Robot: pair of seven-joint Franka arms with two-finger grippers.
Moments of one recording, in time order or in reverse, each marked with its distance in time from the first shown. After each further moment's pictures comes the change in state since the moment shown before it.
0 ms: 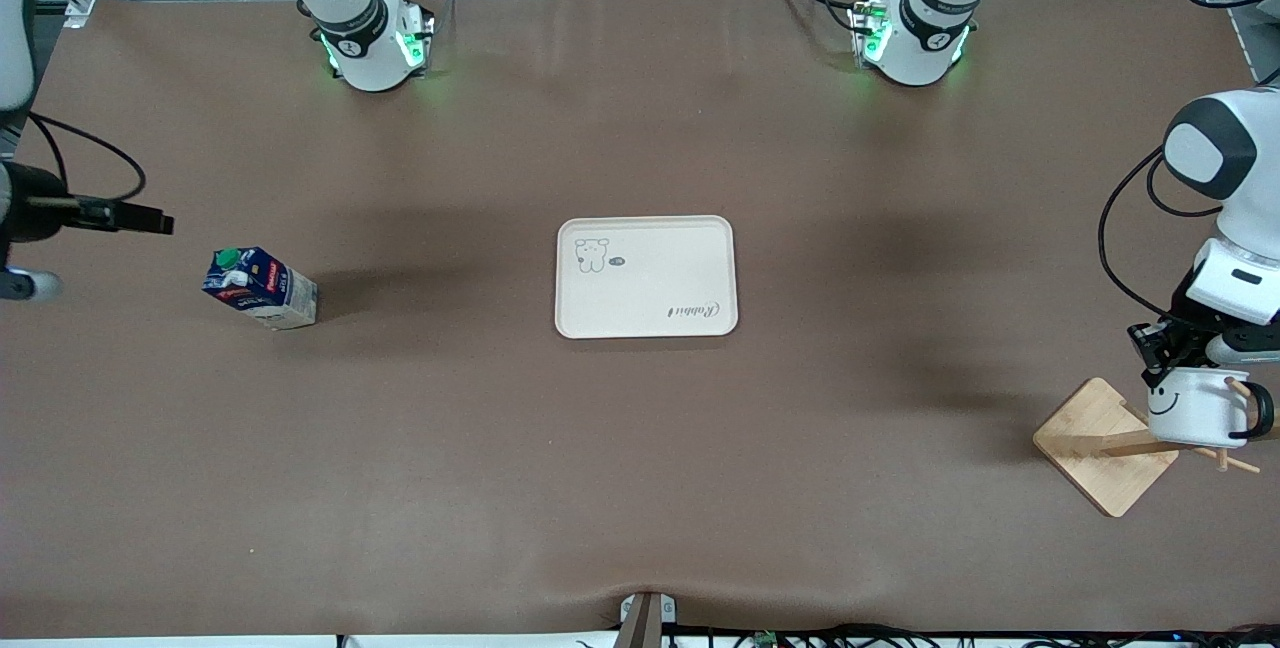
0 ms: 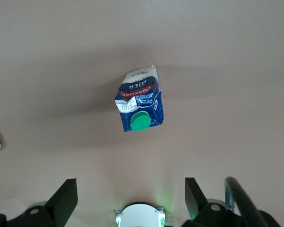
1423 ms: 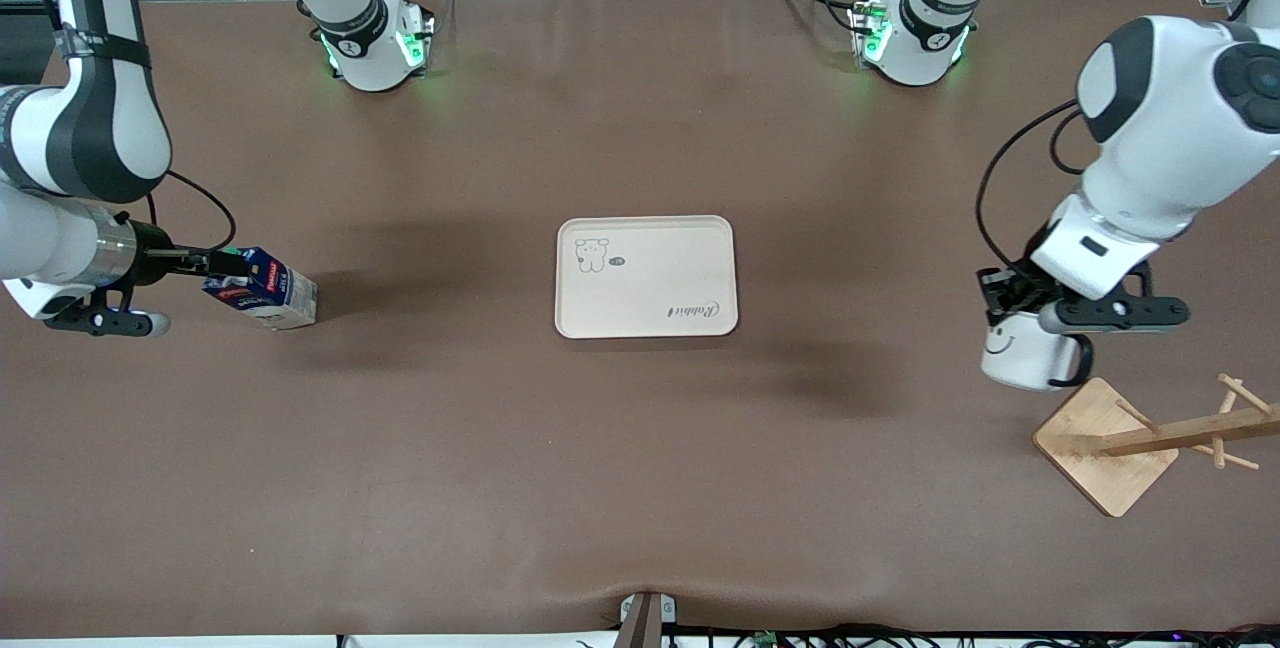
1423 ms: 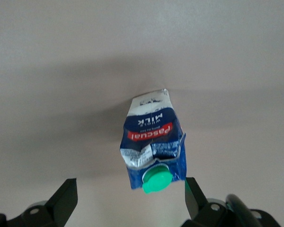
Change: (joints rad) left arm -0.006 -0.055 -0.345 0.162 0.000 -0.540 -0.362; right arm 0.038 -0.035 0.000 -0.335 -0.002 0.423 0.022
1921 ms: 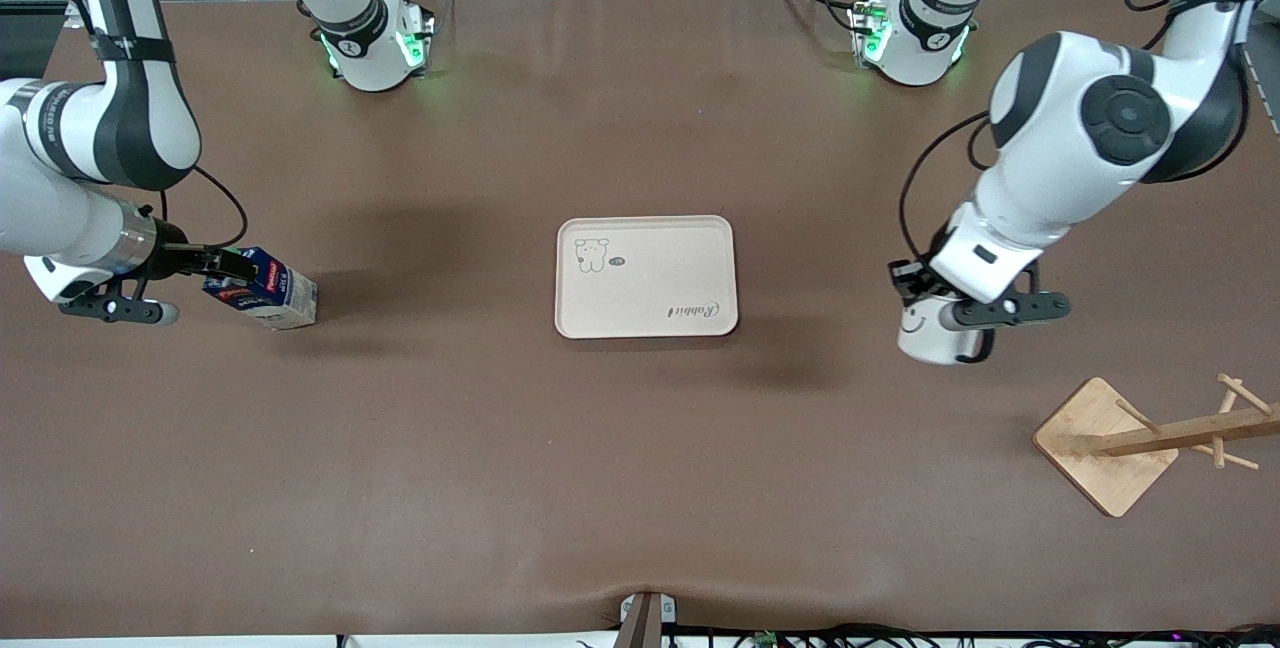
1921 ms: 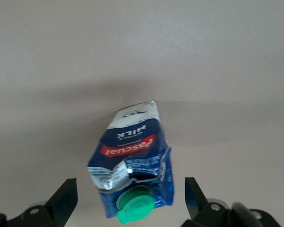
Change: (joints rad) left arm -0.091 0.054 -0.049 0.001 -0.005 -0.052 -0.230; right arm -0.021 -0.057 -0.007 -0.169 -0.048 0.192 -0.004
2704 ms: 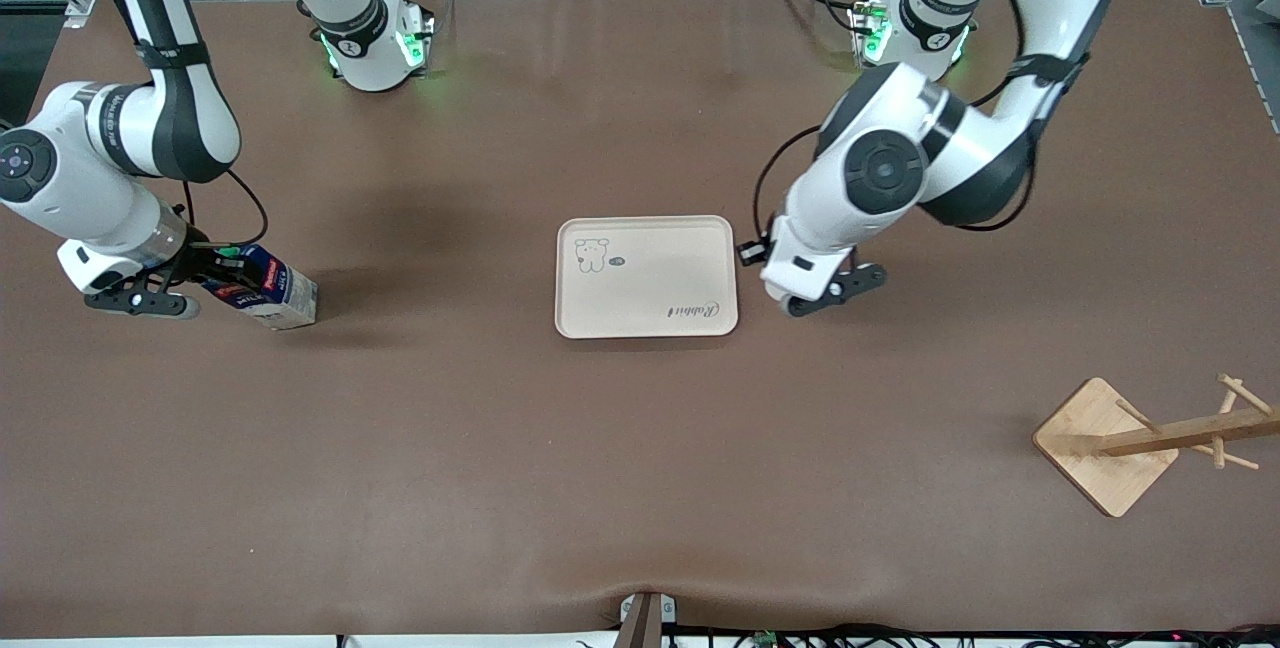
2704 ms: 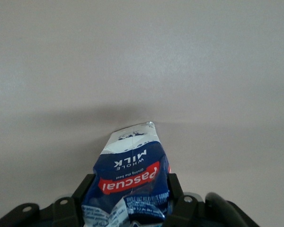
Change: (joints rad) left arm -0.283 0.241 -0.004 0.167 -0.037 -0.171 -0.518; right arm 0.000 -0.034 0.001 -0.168 -0.015 0.247 0.001
